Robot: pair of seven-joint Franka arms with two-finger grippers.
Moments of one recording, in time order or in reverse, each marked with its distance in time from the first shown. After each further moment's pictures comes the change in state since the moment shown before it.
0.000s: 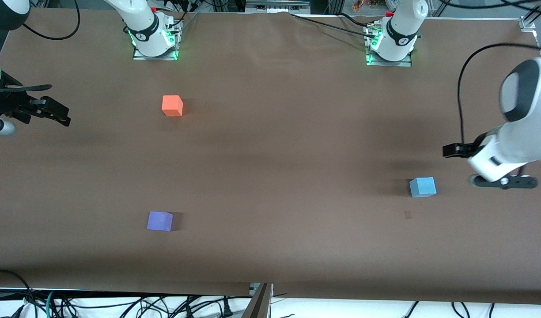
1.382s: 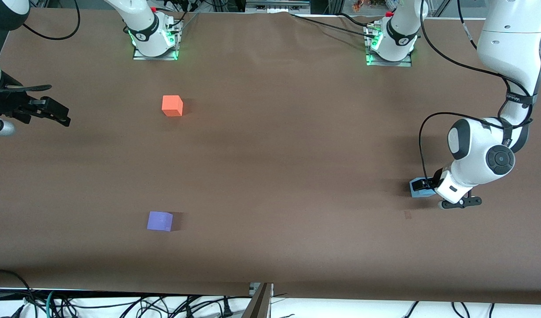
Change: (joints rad) left arm 0.112 0.197 0.000 -0.389 -0.124 0.799 -0.069; right arm -0.001 0.001 0.000 0.000 0.002 0.000 0.000
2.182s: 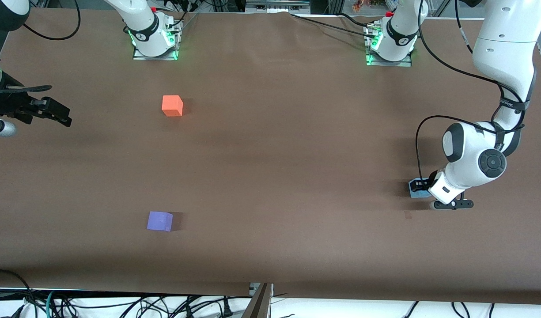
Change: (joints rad) left arm -0.007 0.035 -0.002 0.011 0.000 0.020 0.076; right arm 0.000 0.002 0.000 0.000 0.009 0.000 0.000
